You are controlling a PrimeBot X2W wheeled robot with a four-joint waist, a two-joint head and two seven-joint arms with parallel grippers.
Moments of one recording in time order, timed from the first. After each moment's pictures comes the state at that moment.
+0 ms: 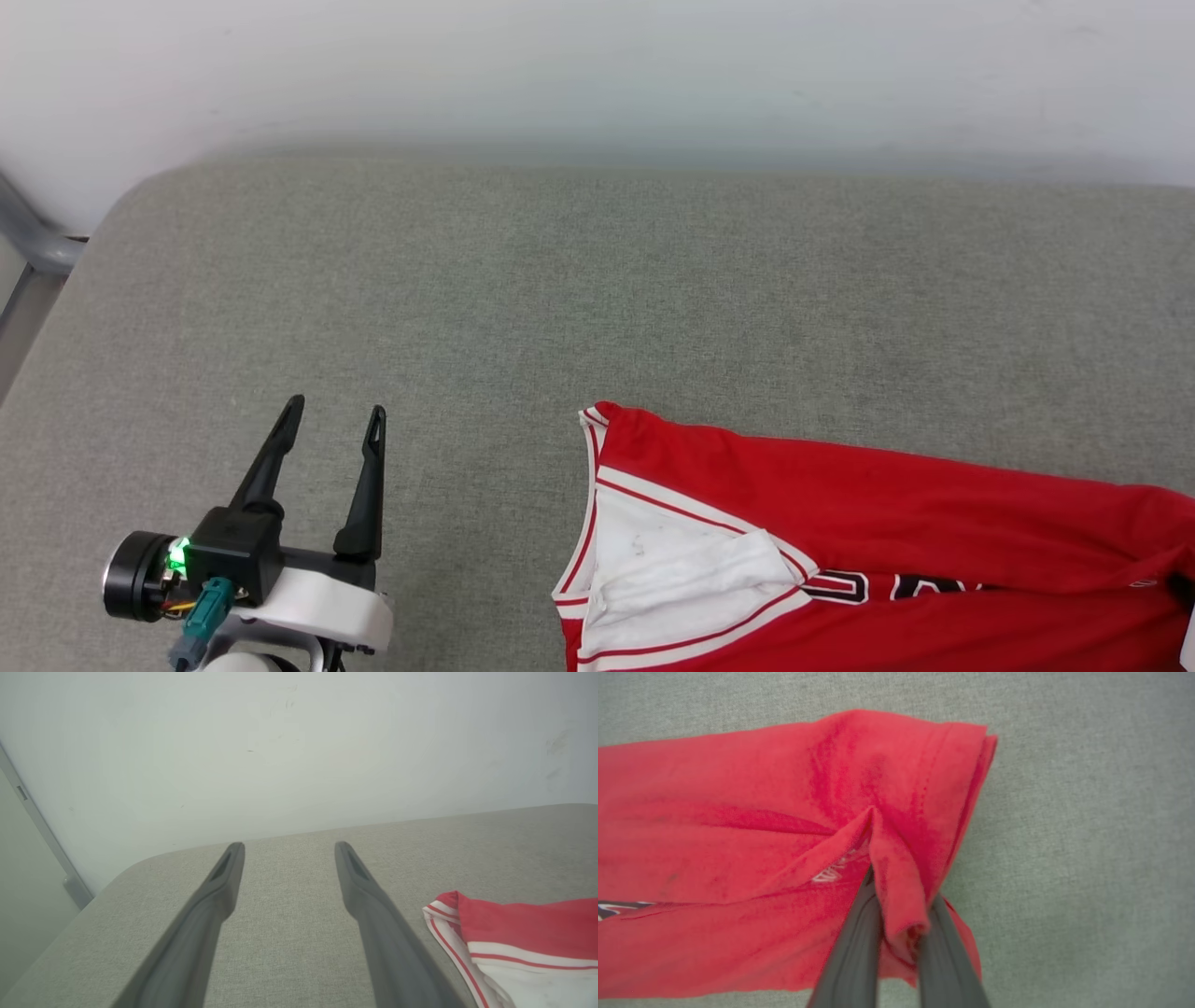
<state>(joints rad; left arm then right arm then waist) -0.04 0.22 -0.10 0.03 -0.14 -0.02 -0.26 -0.08 -0.37 -0.29 0.33 0.37 0.13 0.62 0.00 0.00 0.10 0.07</state>
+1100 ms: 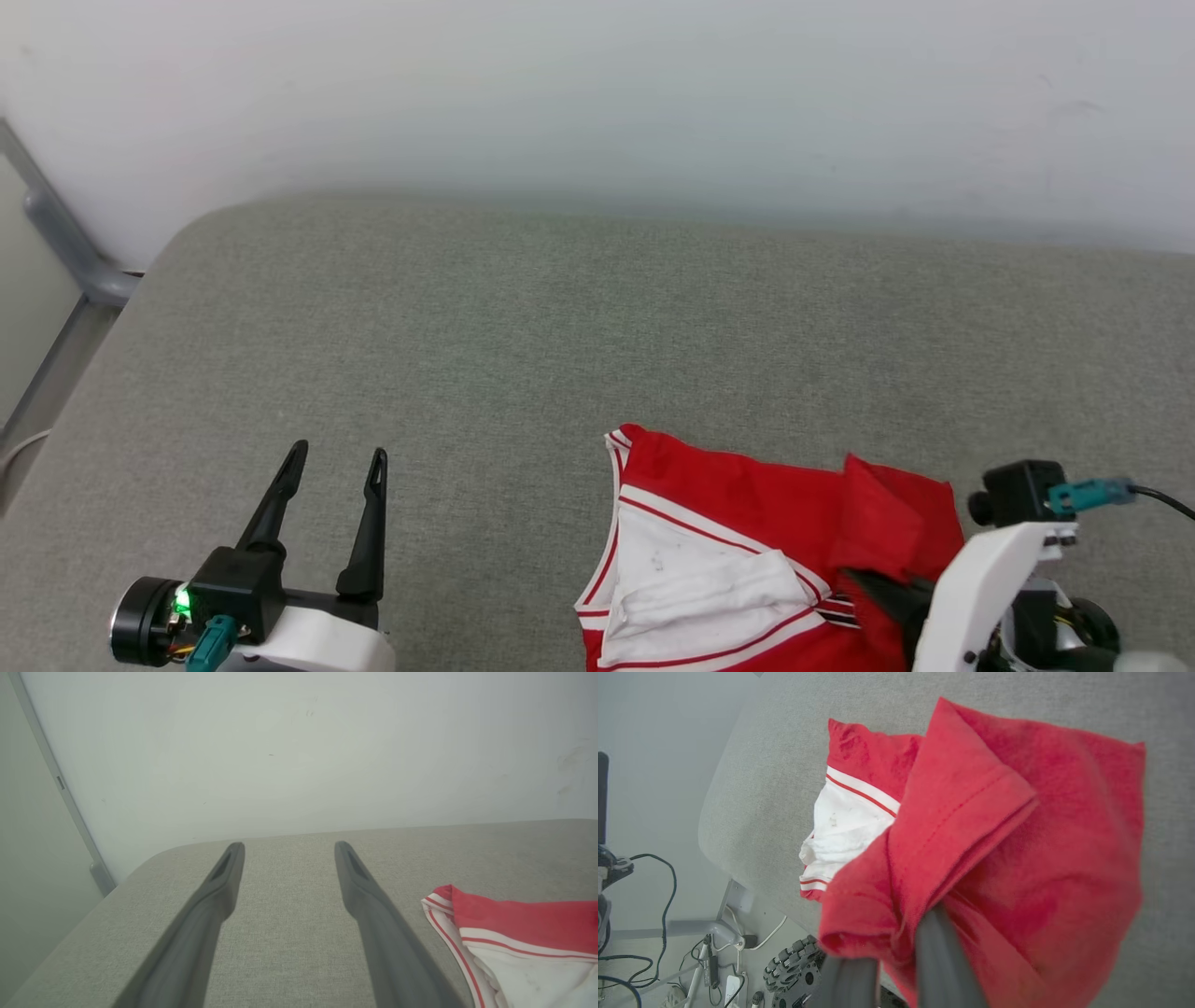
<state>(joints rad) 0.03 0.16 -0.03 0.03 -0.10 -0.08 -0.26 0.03 -0.06 -0.02 -0.12 0.59 0.13 0.85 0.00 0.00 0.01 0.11</state>
